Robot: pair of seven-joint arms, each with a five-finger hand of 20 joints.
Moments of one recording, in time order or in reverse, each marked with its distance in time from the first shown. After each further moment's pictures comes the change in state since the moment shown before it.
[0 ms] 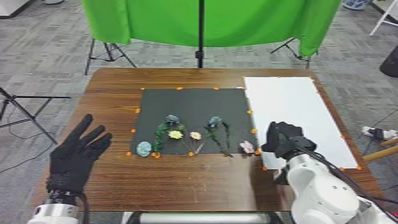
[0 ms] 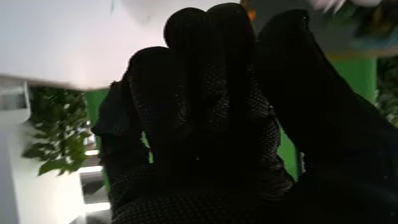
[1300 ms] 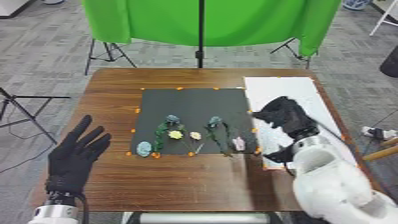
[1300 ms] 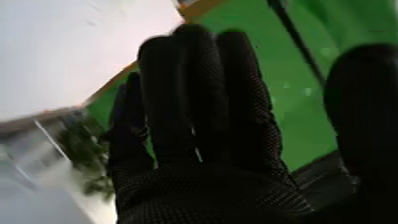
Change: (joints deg) left arm -0.1 -0.3 0.2 0.8 -0.3 -0.4 1.0; right arm 0.0 -3.4 10.9 -0.2 21.7 19.4 -10.7
